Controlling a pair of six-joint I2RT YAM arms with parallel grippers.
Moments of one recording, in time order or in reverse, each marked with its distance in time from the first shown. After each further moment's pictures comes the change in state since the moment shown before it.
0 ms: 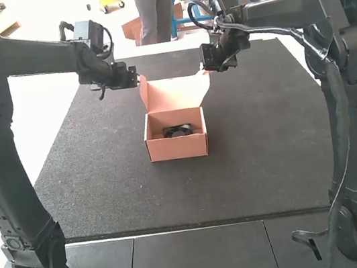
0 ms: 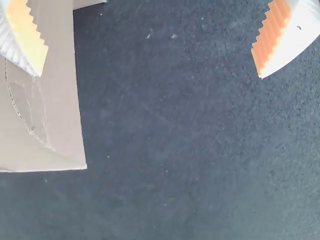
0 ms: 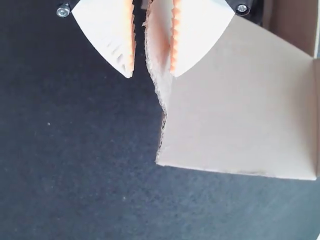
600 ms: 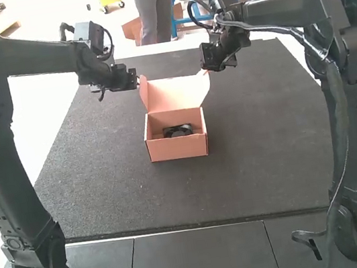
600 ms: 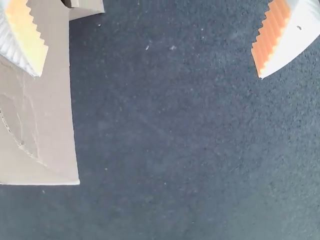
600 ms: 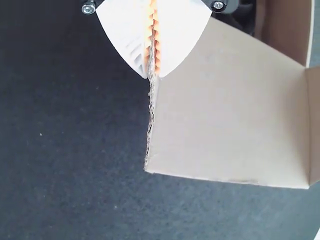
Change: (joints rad) left arm 0.000 0.000 0.000 -0.034 0.000 0.000; right arm 0.002 0.000 0.028 -0.065 -0.026 0.005
